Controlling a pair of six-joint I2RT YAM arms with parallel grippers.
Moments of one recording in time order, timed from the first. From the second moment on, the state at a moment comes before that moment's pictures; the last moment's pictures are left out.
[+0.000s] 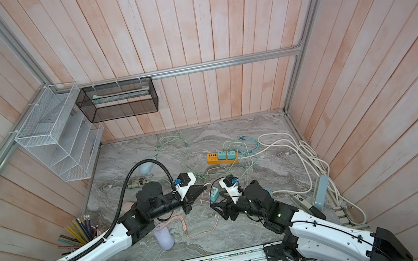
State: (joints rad) left arm -0.84 1.13 0.70 0.24 0.37 0.11; right arm 0.84 0.80 0.36 0.10 -0.20 0.32
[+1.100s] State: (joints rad) left arm -0.84 1.10 0.71 0.23 0.39 0.10; right arm 0.84 0.83 0.34 0.25 -0.16 0.29
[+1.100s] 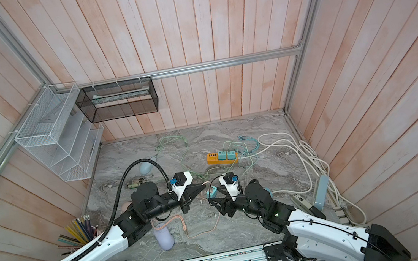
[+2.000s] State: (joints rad) left arm -0.84 1.09 0.73 0.23 0.43 0.06; right arm 0.84 0.86 0.34 0.32 -0.13 0.23
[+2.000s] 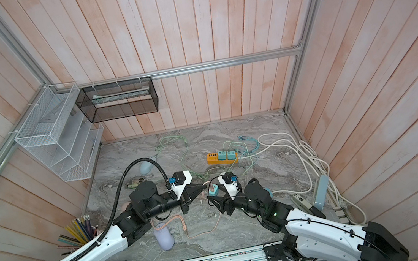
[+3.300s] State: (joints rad) left arm -0.84 1.19 0.72 0.36 0.68 -0.02; right arm 0.85 0.68 0.37 -0.01 -0.21 0.28
